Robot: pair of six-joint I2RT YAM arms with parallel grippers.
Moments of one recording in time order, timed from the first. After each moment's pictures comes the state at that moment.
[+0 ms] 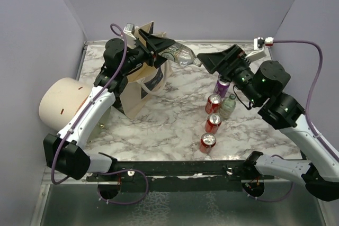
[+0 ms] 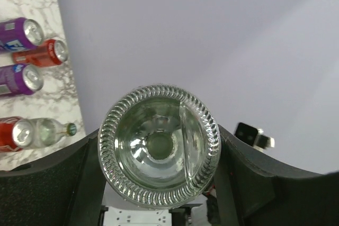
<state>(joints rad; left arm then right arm) -0.38 1.34 1.29 0.08 0.50 -1.43 0.77 1.00 1.36 -0.32 0.25 0.81</state>
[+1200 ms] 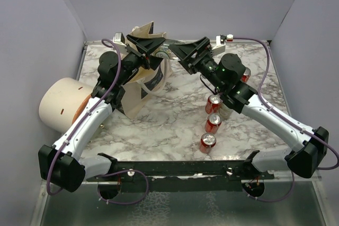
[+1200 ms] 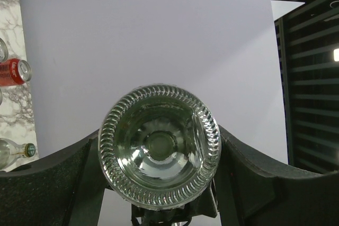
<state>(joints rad) -0.40 1.20 1.09 0.29 0.33 -1.66 0.76 1.30 1.22 0.23 0.08 1.14</state>
